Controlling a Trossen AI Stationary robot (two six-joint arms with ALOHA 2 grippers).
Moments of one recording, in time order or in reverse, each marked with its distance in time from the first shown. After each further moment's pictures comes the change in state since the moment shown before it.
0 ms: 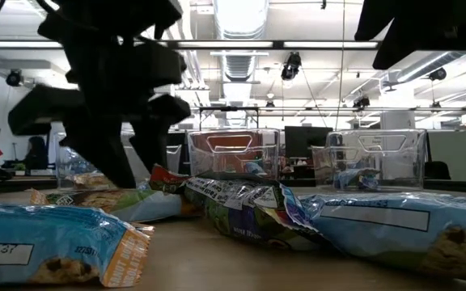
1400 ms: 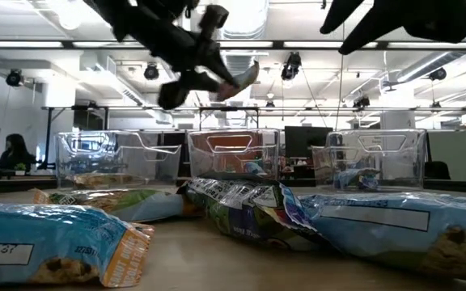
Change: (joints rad) left arm 0.436 -0.206 0.072 0.256 0.151 -1.008; right arm -0.009 -0.057 -0.013 -0.052 0.281 0.088
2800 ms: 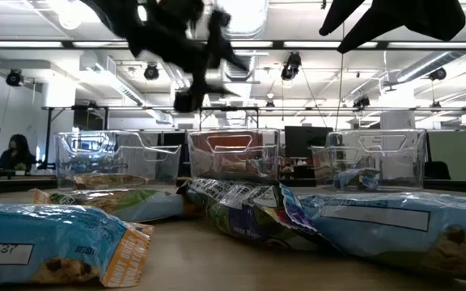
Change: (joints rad) left arm 0.111 0.059 0.025 0.123 0.251 -0.035; right arm -0.002 -0.021 0.000 -0.079 0.105 -0.004
